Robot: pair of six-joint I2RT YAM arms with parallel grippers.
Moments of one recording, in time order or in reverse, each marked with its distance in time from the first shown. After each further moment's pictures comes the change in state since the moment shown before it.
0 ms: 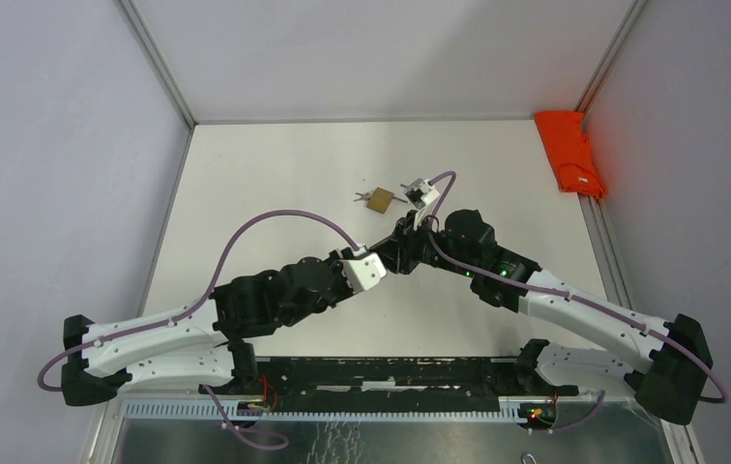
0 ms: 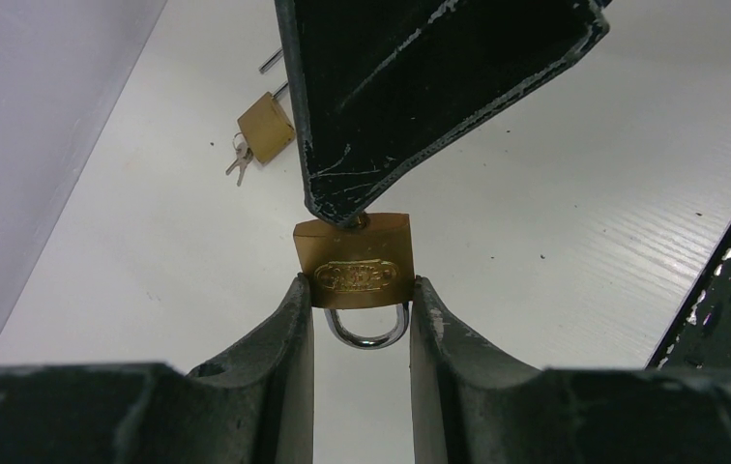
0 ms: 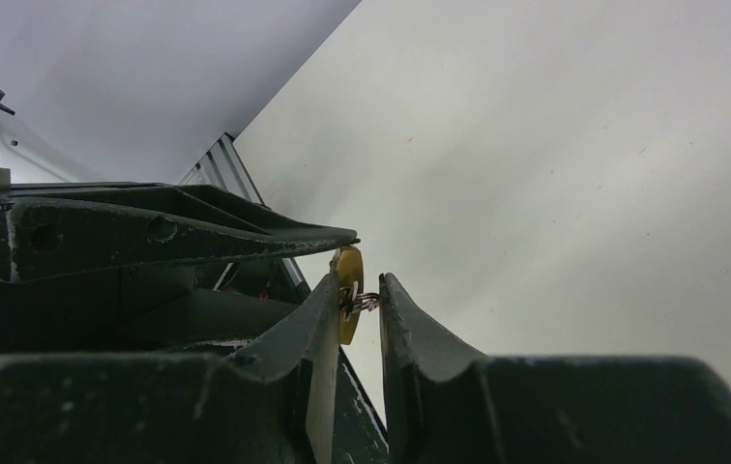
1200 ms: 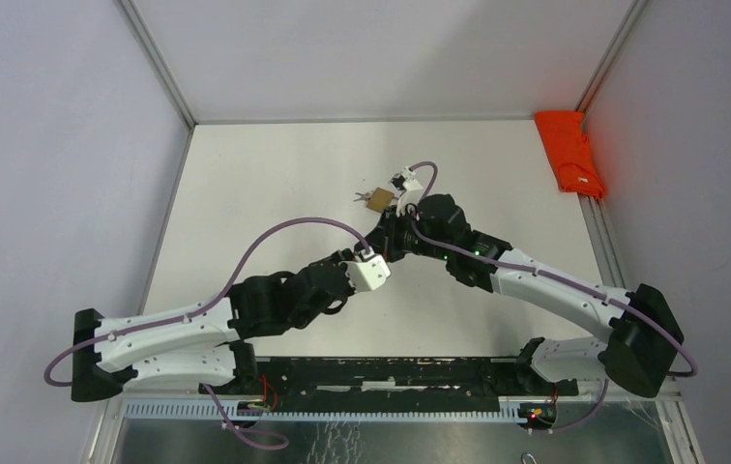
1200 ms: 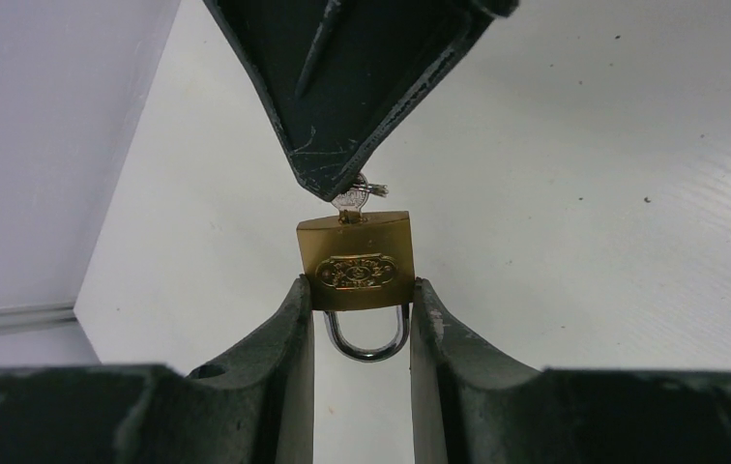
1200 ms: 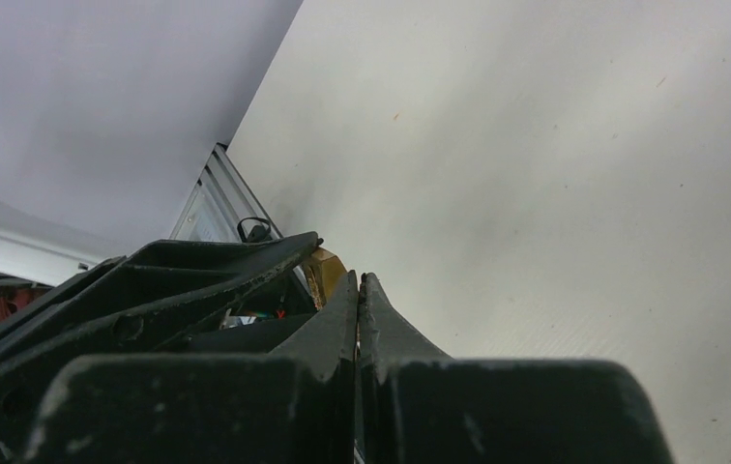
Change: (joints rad) left arm 0.000 0.057 -0.011 -0.066 -0.166 0.037; right arm -0.026 0.198 0.096 -0.035 -0.024 0.149
